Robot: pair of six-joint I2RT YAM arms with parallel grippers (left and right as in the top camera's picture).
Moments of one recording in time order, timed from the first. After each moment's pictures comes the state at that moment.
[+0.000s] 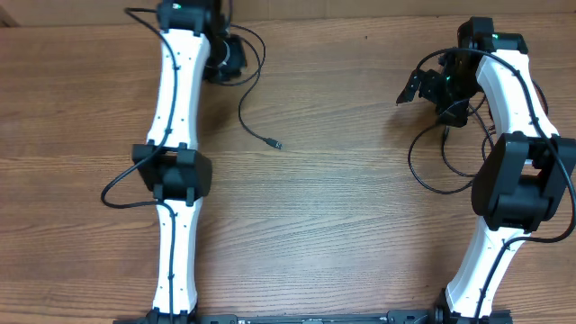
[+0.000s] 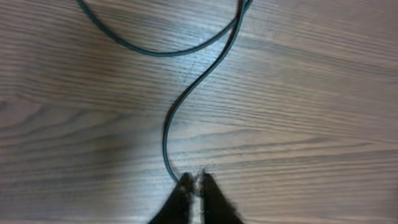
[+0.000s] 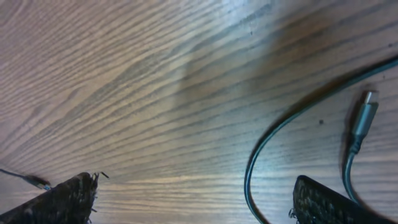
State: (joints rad) left arm -0.16 2.63 2.84 -1.55 0.14 -0.39; right arm -0.11 2.21 1.93 -1.21 -0.31 0.28
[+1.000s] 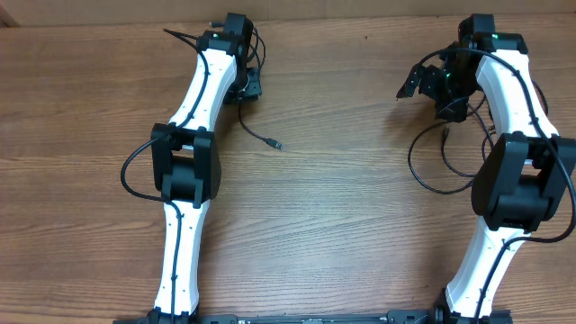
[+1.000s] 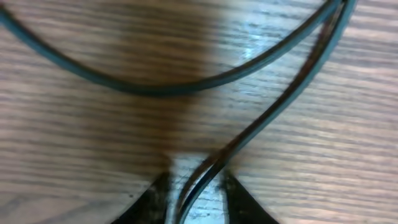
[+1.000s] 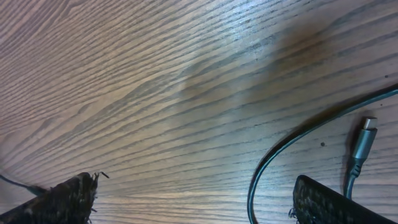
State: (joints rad) left arm -0.20 2.63 2.40 -1.16 -0.03 -0.36; right arm -0.11 2.21 1.93 -1.16 -0.31 0.28
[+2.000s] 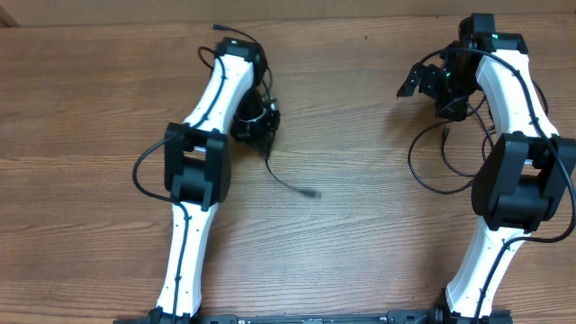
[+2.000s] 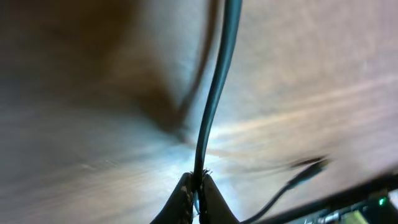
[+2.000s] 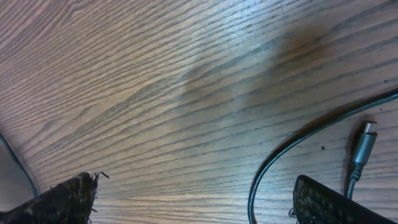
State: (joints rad) left arm -0.28 2.62 2.35 -1.69 0.33 -0.06; right arm -0.11 2.21 1.93 -1.15 -0.31 0.28
